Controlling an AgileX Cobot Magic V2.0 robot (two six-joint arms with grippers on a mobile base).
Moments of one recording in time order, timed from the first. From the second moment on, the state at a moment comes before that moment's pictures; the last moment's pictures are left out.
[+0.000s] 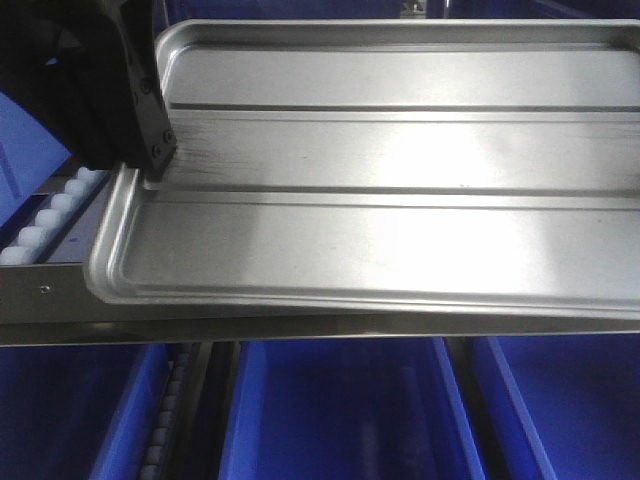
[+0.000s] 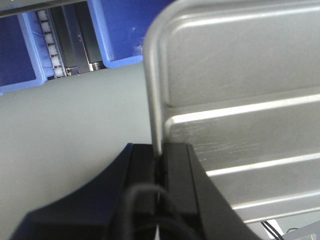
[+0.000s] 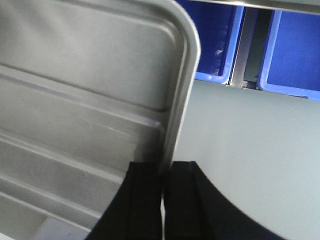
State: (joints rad) left arm -1.00 1.34 -1.17 0.24 1.07 -0.76; right arm 0.64 0.95 -0.83 -0.10 0.97 0.55
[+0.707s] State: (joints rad) left arm -1.00 1.34 -1.17 0.24 1.07 -0.76; right arm 0.64 0.95 -0.83 -0.10 0.97 0.55
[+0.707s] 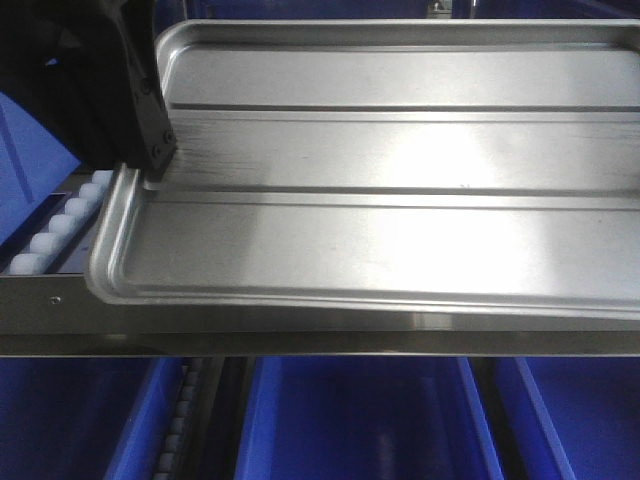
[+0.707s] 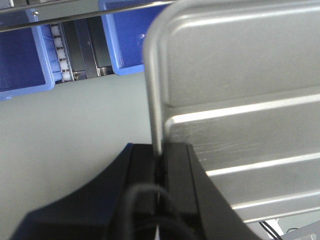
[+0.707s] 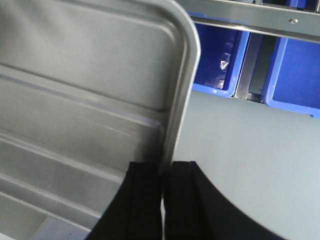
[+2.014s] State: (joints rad) left arm -0.90 1.34 -1.19 0.34 0.90 -0.74; right arm 0.64 1.03 -0.96 -0.20 0.92 0.55
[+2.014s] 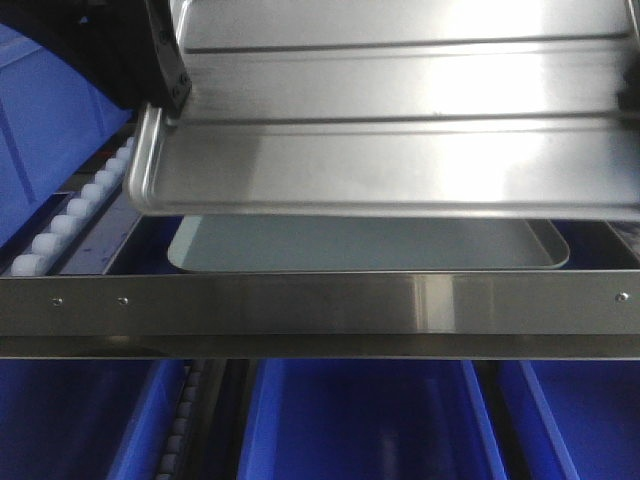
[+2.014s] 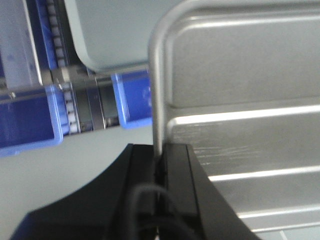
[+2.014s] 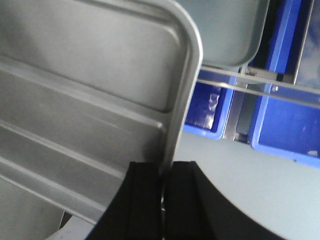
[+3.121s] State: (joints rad) left arm -0.59 1.91 -1.38 0.36 0.42 -0.64; right arm 0.36 1.81 -1.38 -0.26 0.75 0.43
